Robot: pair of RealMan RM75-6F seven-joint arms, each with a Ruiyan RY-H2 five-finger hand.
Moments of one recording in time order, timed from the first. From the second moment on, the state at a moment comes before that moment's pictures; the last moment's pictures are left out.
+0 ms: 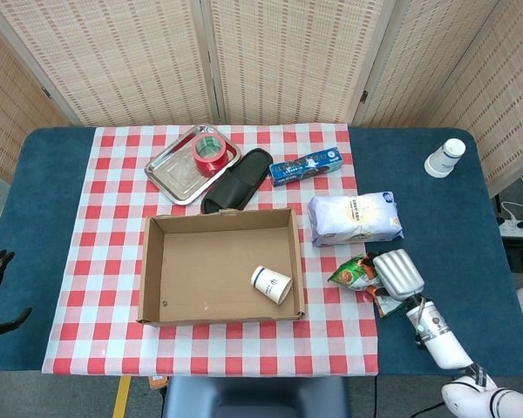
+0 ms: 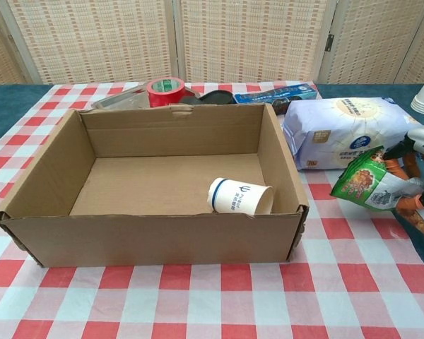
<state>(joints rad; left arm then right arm) -0.10 -1.05 -0.07 -1.57 1.41 1.42 -0.08 0.44 -1.51 0.02 -1.16 -1.53 1.19 0.04</state>
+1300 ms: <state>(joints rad) -0.11 -1.05 -0.07 -1.56 1.41 1.40 -0.11 0.89 -1.65 0.34 -1.48 -1.42 1.08 -0.20</state>
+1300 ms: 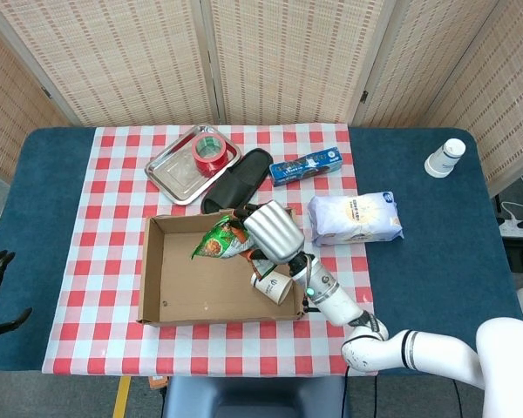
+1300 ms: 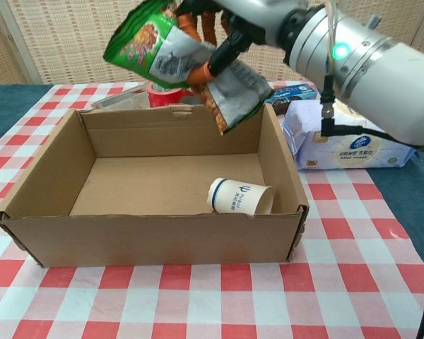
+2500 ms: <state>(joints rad) -0.11 -1.05 -0.06 -1.57 1.42 1.40 -0.10 0.77 -1.10 0.20 -1.72 -0.93 0.96 -0.61</state>
